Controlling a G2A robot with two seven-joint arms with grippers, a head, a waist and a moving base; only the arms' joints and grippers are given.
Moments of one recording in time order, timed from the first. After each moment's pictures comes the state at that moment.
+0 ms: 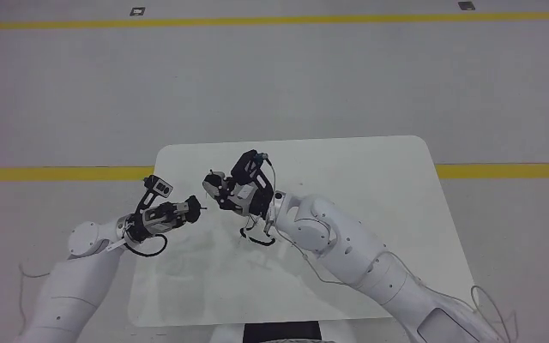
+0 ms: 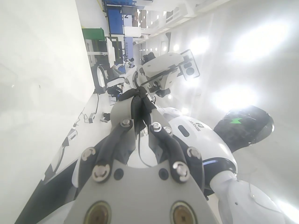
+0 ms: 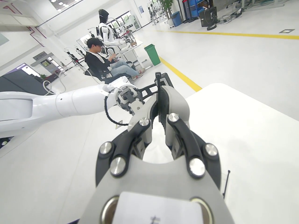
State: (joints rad) left arm 1.44 -0.94 -1.40 -1.29 -0.90 -0.34 -1.39; right arm -1.05 -1.36 0.67 -1.54 -0.71 -0.34 0.19
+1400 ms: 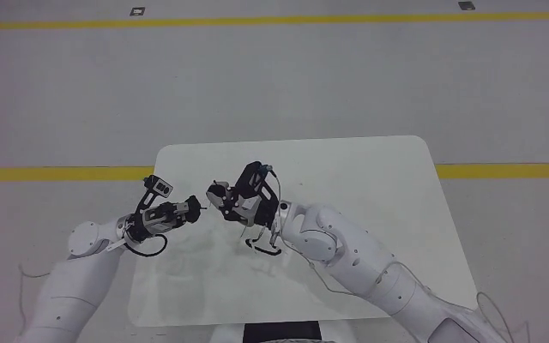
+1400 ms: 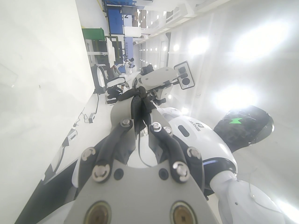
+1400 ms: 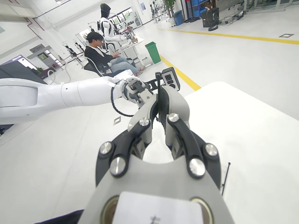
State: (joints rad) left arm 1.44 -0.94 -1.40 -1.29 -0.90 -0.34 -1.39; right arm -1.11 -1.31 0.68 -1.63 -0.76 -0.34 0.18
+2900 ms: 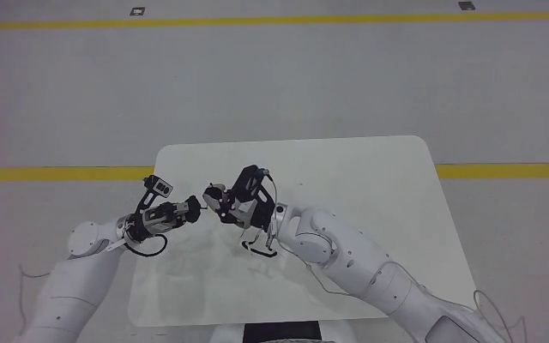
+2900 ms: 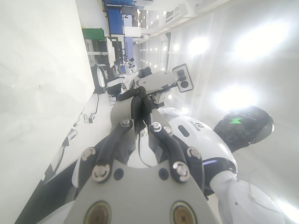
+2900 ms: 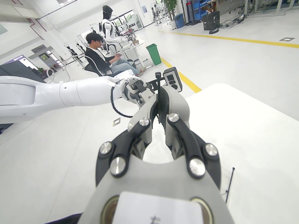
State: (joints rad) left arm 1.44 -0.94 -1.40 -1.29 -0.90 -0.34 -1.39; right arm -1.09 -1.32 0.63 -1.59 -0.77 -0.34 0.11
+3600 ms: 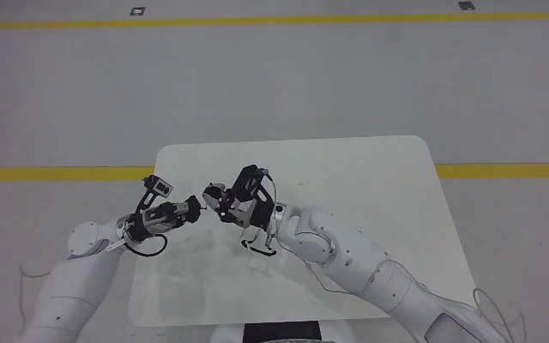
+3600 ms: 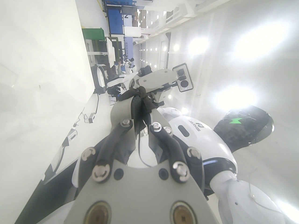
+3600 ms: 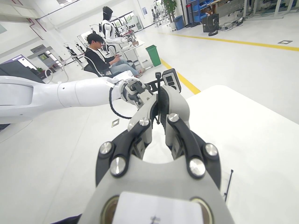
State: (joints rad) left arm 1.44 -0.94 -1.40 -1.29 -0.90 -0.34 -1.39; right arm -1.07 -1.32 0.62 -1.57 -0.77 -0.34 0.09
